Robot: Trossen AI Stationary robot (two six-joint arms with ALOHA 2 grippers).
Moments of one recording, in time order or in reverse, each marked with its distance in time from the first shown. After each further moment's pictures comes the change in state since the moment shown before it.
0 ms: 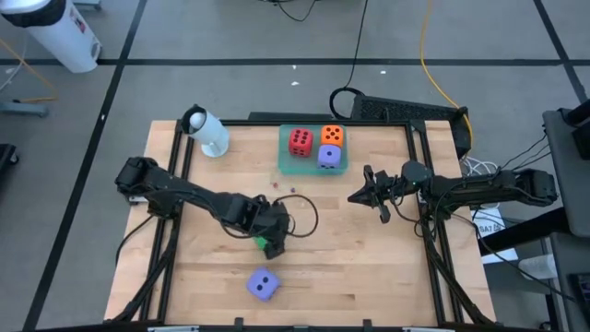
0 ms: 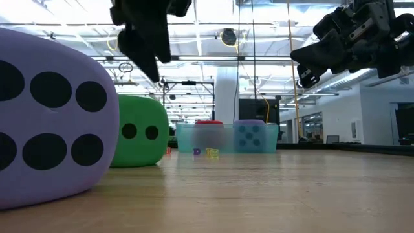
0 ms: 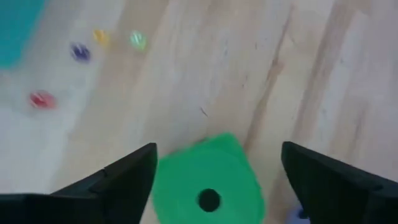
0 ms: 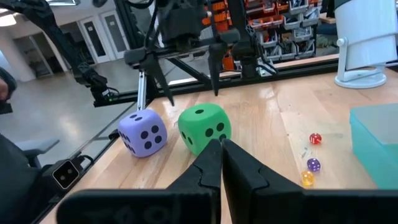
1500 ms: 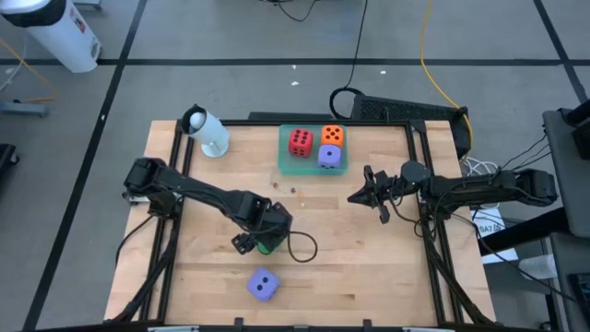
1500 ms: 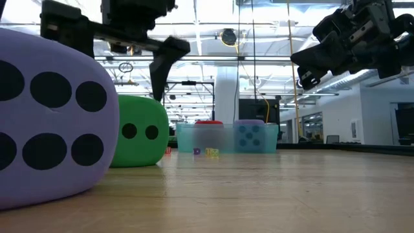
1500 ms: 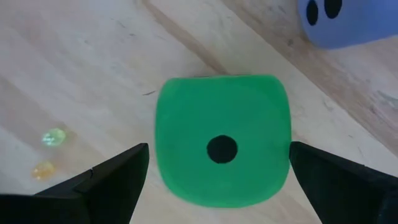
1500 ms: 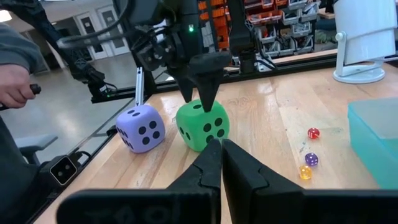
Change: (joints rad) left arm 0.068 0.075 -0.002 -0.151 0.222 1.286; right arm 0.000 0.000 0.000 -0.020 0.004 -0.008
